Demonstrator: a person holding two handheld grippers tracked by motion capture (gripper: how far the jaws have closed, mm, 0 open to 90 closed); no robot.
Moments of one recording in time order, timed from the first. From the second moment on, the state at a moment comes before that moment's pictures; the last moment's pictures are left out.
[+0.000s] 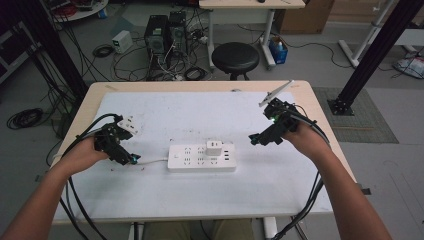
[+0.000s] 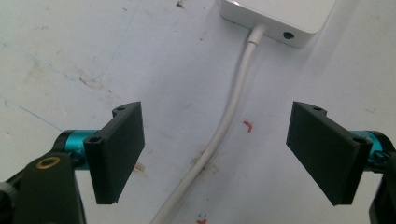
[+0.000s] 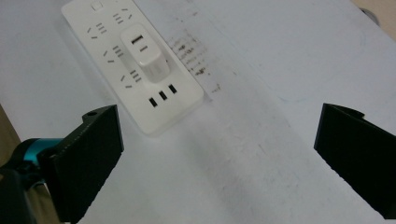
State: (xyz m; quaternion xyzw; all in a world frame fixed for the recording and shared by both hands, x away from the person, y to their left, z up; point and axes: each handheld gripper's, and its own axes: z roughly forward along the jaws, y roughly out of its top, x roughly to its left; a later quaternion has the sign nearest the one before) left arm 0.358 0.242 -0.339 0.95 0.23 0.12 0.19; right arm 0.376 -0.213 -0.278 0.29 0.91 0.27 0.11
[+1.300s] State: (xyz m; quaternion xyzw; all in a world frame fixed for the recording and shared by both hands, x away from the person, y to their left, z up) left arm 0.358 0.247 -0.343 0.94 0.25 0.13 0.19; right arm 0.350 -0.246 -0.321 0.34 0.90 0.27 0.10
